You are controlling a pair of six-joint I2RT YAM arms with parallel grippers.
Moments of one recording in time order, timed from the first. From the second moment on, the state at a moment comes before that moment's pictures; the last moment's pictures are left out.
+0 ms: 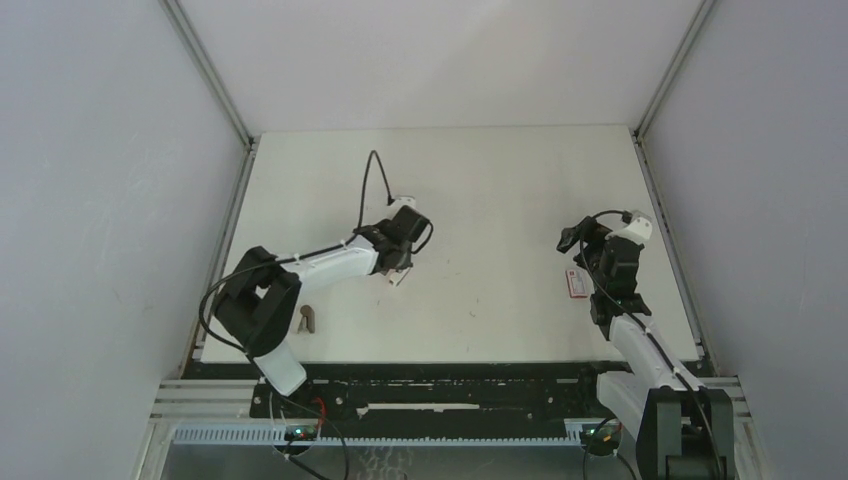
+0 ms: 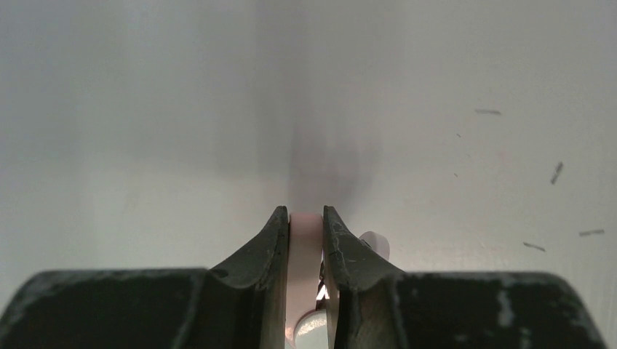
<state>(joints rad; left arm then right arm) -0.70 1.68 1.05 -0.40 -0.47 -0.52 -0.03 0.94 0.31 0.27 0.14 0.47</state>
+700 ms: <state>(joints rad) -0.78 1.69 0.93 -0.27 -0.27 -0.33 -0.03 0.86 0.37 0.10 -0.27 0.54</state>
